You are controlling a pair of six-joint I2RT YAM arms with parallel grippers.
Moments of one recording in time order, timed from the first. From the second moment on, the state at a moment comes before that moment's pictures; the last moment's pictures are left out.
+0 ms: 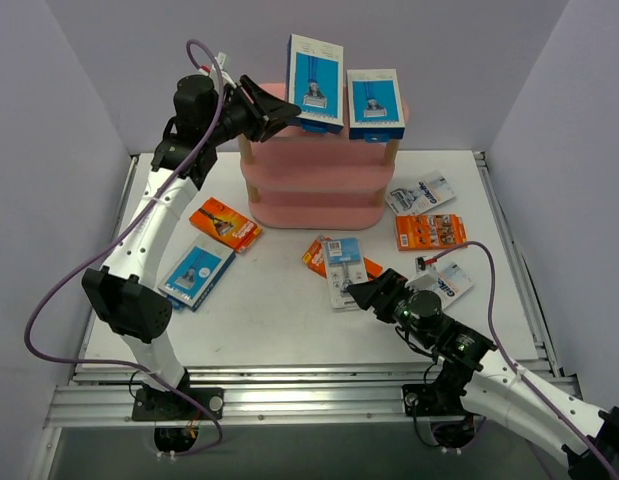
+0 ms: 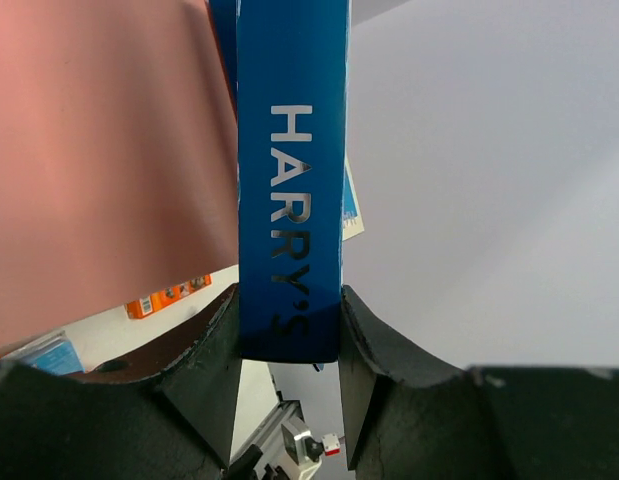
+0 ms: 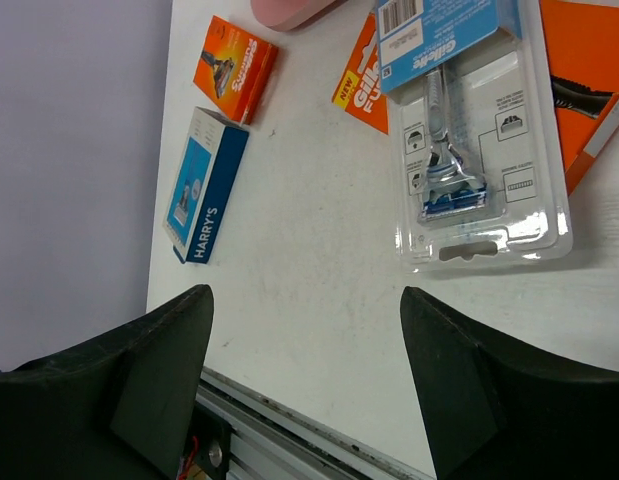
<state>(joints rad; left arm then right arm) -0.35 1.78 2.00 -0.30 0.46 -1.07 0.81 0.58 0.29 -0.06 0.24 1.06</state>
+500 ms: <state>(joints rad) -0.33 1.85 2.04 -0.28 0.51 -1.17 0.59 0.67 0.29 0.01 -0.01 1.02</state>
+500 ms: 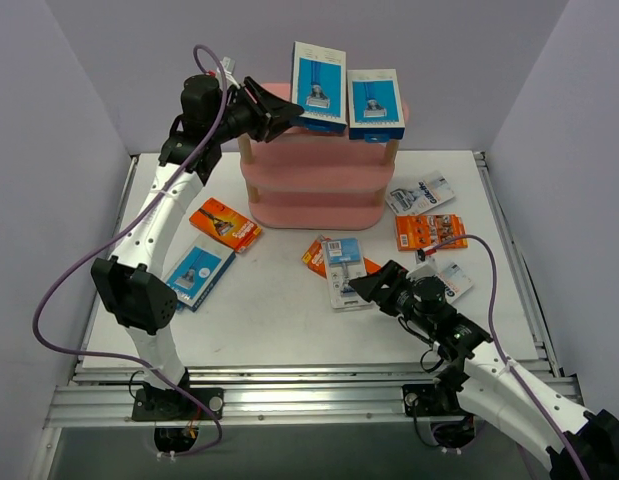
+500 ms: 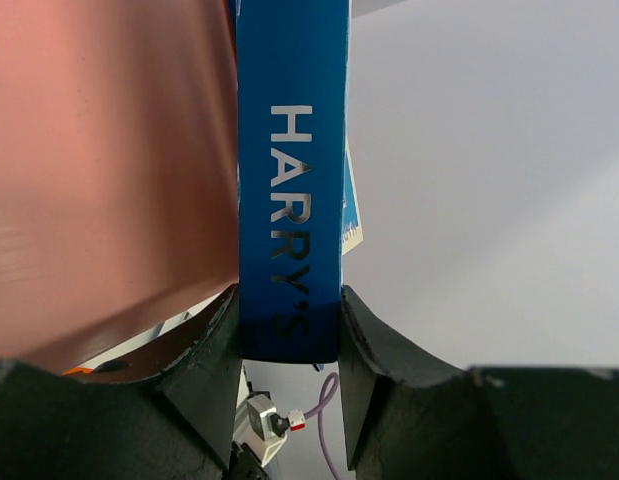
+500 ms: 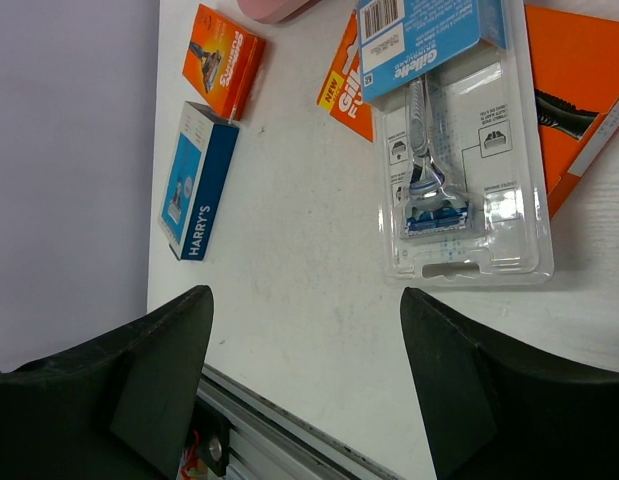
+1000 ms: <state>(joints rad) -0.33 1.87 2.04 -0.28 0.51 -1.21 0.55 0.68 0.29 0.02 -0.05 1.01</state>
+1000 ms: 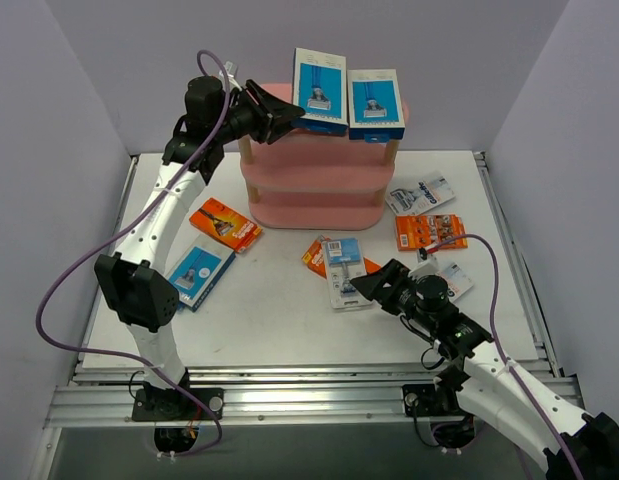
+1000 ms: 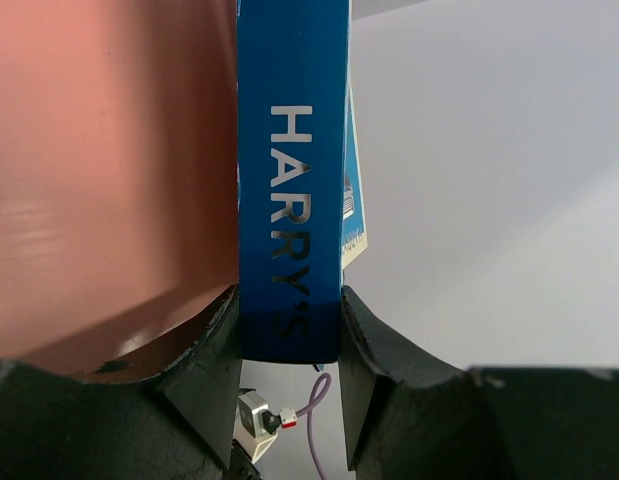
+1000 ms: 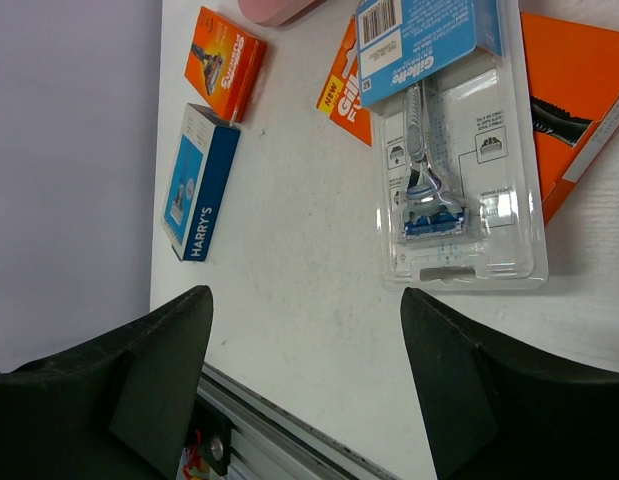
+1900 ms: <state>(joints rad) -0.33 1.88 1.98 -0.21 0.54 -1.29 0.52 0.68 0.28 0.02 -0.08 0.99</state>
